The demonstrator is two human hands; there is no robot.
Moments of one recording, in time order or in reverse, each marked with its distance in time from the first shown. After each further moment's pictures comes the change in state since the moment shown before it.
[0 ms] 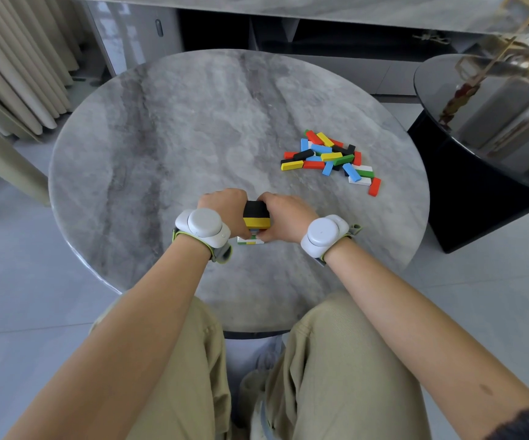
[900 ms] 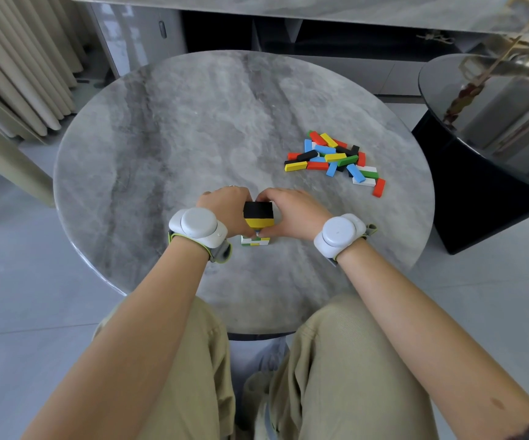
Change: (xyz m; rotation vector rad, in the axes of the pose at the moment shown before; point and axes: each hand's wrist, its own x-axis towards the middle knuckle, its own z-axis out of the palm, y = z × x) left_hand -0.010 -0.004 -0.011 -0.121 0.027 0.027; right_hand -0.001 0.006 -0.009 0.098 0.062 -0.081
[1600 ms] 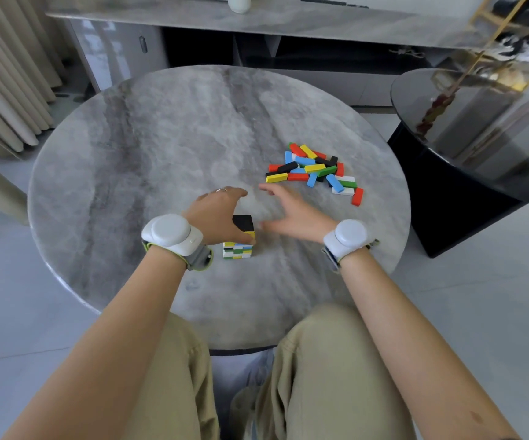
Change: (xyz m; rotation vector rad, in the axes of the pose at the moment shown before) left_hand 0.004 0.015 -0.017 -0.068 -0.019 0.160; right_hand -0.009 0.036 -0.018 0.378 0.037 0.104
